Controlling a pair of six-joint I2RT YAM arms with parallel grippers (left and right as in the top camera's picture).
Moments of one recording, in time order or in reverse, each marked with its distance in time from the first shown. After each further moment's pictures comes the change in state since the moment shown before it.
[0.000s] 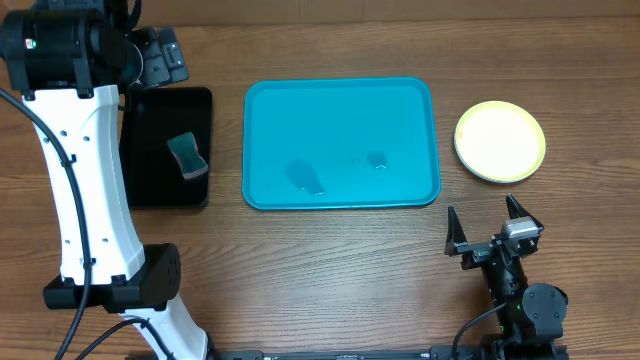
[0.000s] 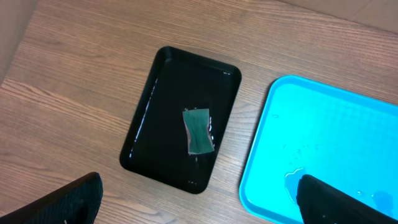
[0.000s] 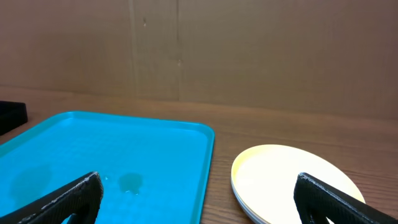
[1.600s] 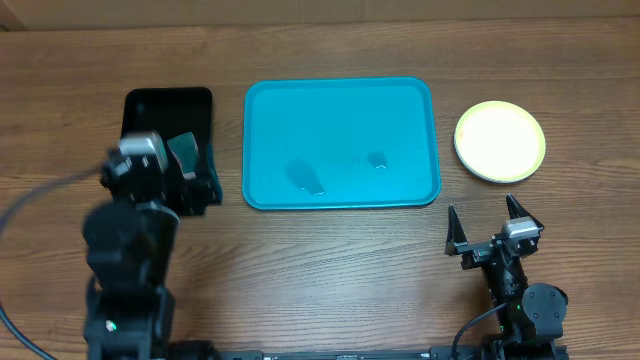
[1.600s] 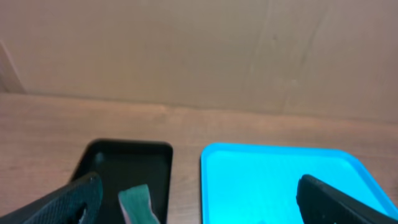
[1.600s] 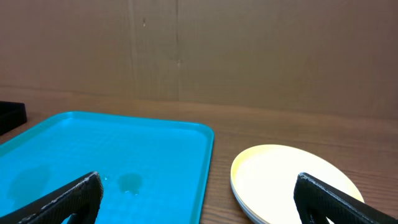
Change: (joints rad) left arm 0.000 -1.262 -1.875 1.429 0.242 0.165; right arm 0.000 0.000 0.000 0.000 0.000 0.000
